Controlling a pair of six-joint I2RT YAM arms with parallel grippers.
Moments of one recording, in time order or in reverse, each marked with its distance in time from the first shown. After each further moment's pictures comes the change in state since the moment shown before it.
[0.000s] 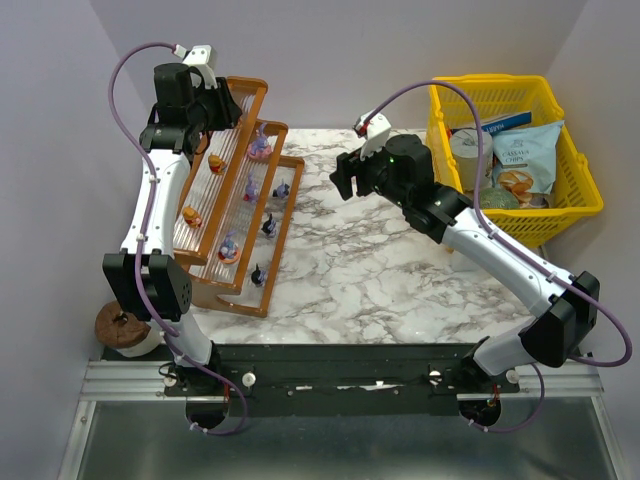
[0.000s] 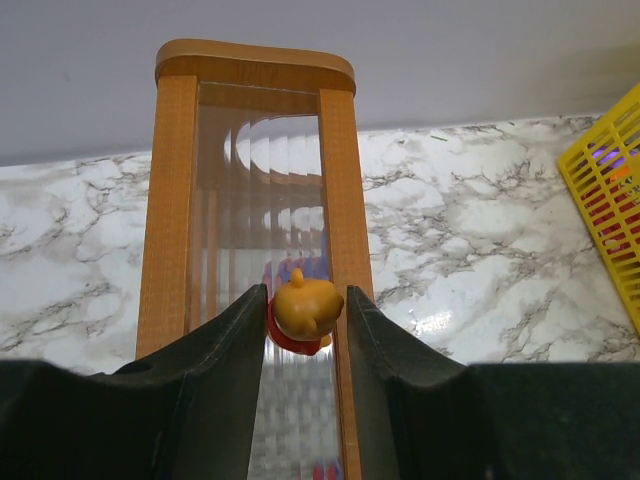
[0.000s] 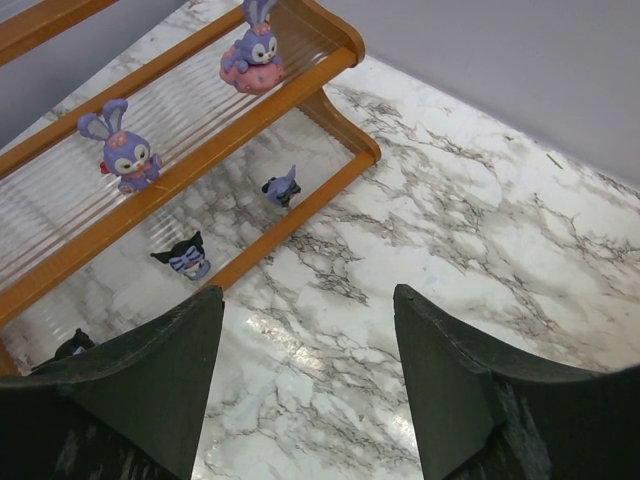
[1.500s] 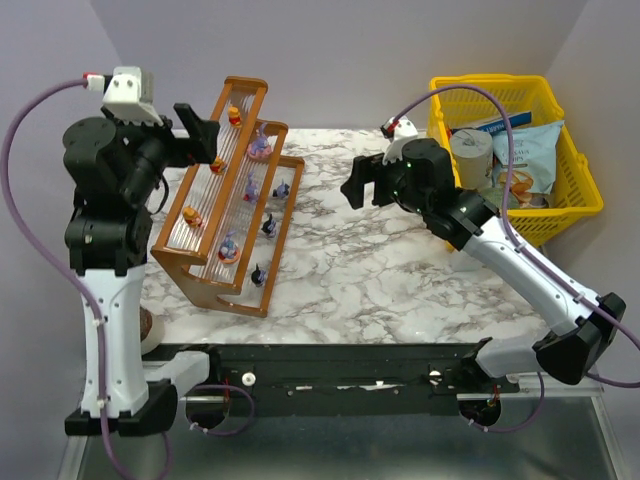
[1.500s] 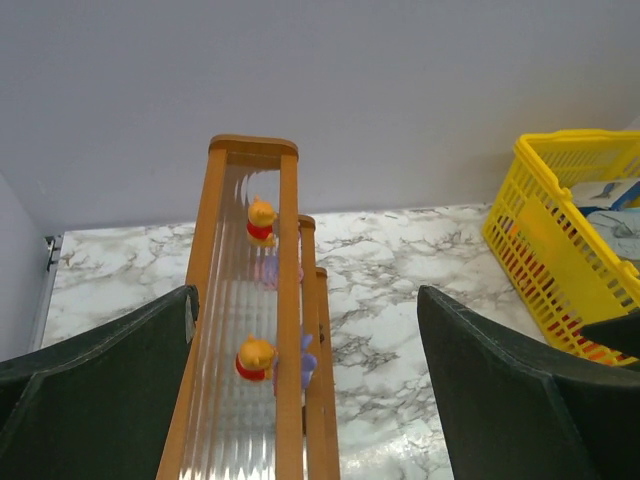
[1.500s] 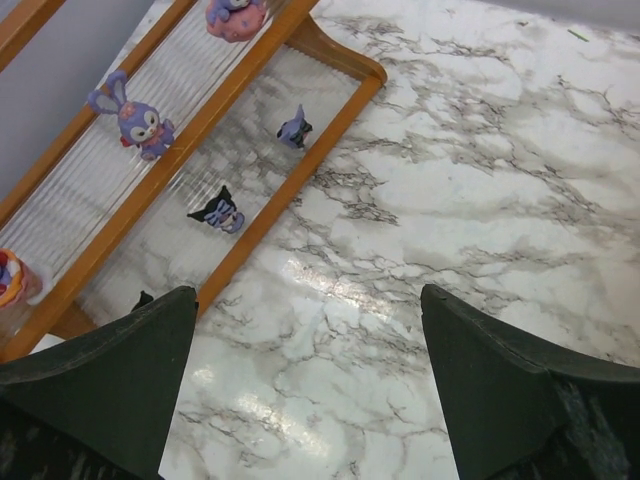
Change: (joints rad) left arm 0.000 -0.589 -0.127 -0.145 -0.067 -0.041; right arm -0.013 -0.109 -0.008 -0.208 0.023 0.232
